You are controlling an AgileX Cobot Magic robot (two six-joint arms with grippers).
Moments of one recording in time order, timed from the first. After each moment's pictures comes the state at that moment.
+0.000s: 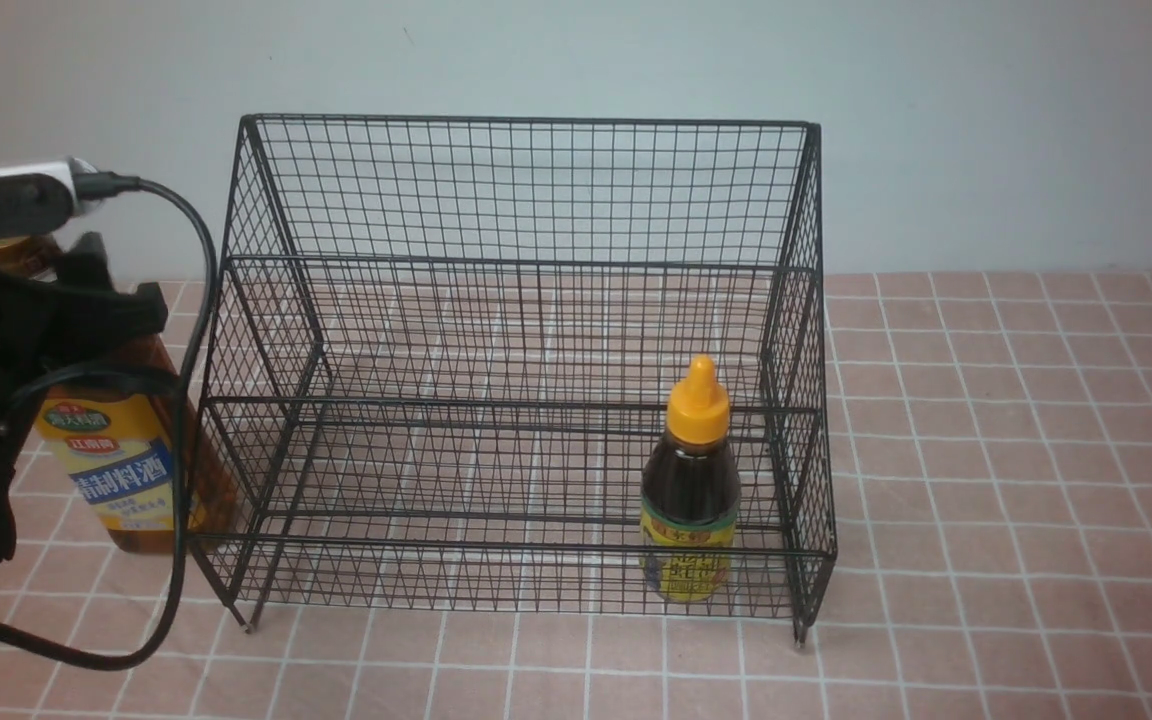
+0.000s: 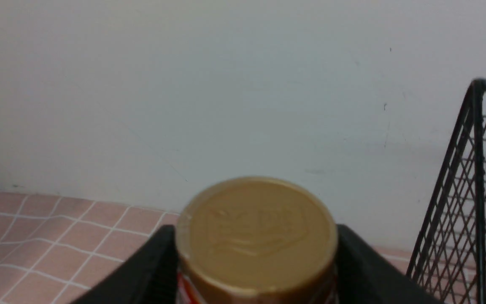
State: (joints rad) right arm 0.06 -0.02 0.02 0.00 0.37 -0.04; left arm -0.10 1.38 -0.58 -0.55 -0.66 0.36
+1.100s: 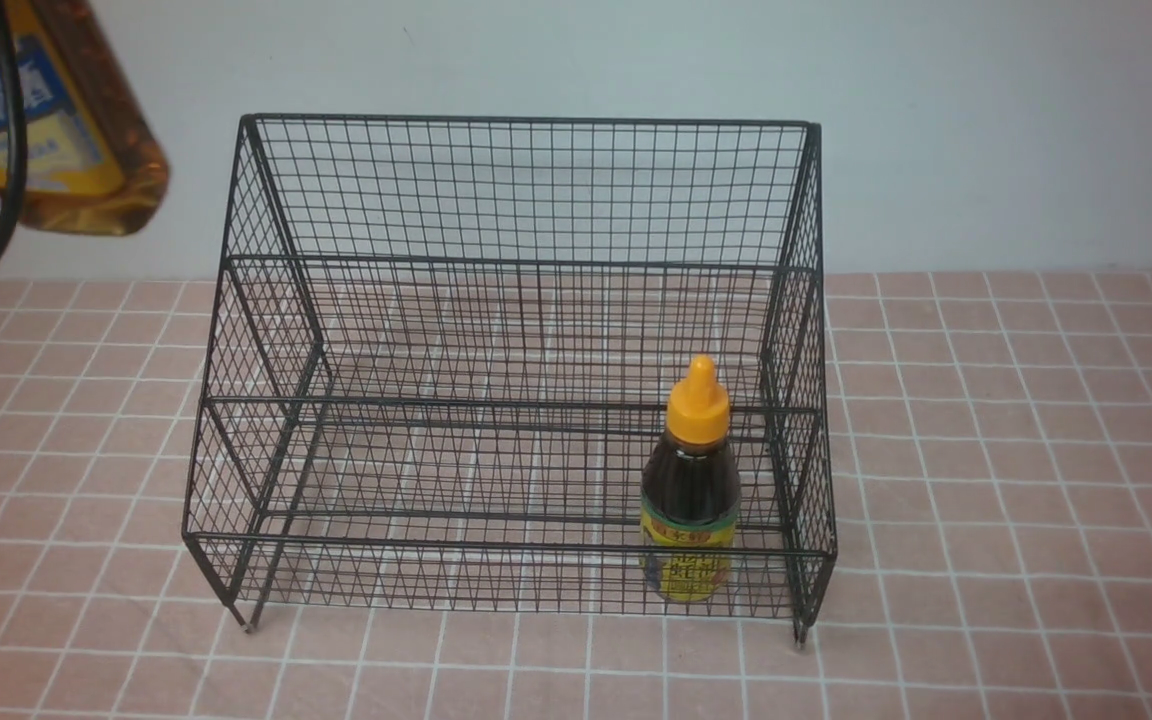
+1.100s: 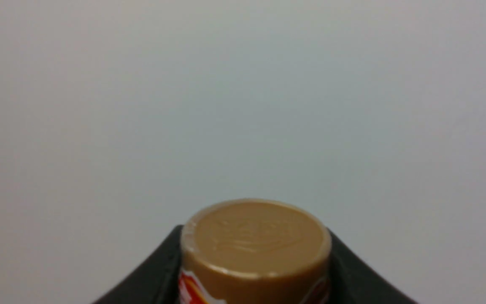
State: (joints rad) right arm 0.06 -0.02 0.02 0.00 0.37 -0.04; left arm -0.13 1.22 -1.23 -0.87 -0.26 0.83
